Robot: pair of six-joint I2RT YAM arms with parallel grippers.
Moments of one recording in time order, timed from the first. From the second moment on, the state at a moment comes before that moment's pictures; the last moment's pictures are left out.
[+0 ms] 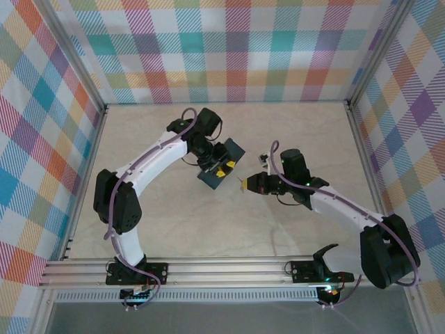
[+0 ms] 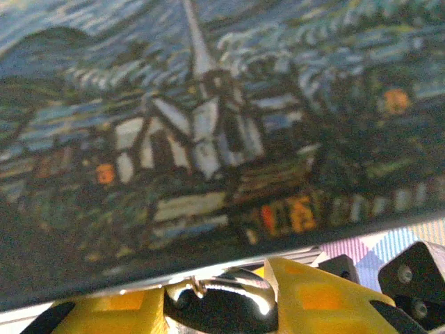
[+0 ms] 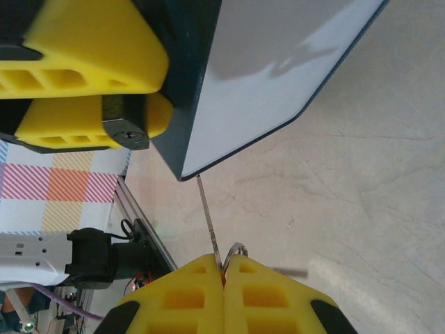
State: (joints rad) left arm -0.59 1.81 1.67 -1.03 0.45 -1.19; right arm 0.48 1.26 0.68 -0.06 -0.73 0.64
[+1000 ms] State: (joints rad) left arm -0.55 1.77 1.57 -0.96 0.46 -1.26; right arm 0.54 1.38 0.74 0.09 -0.75 0.64
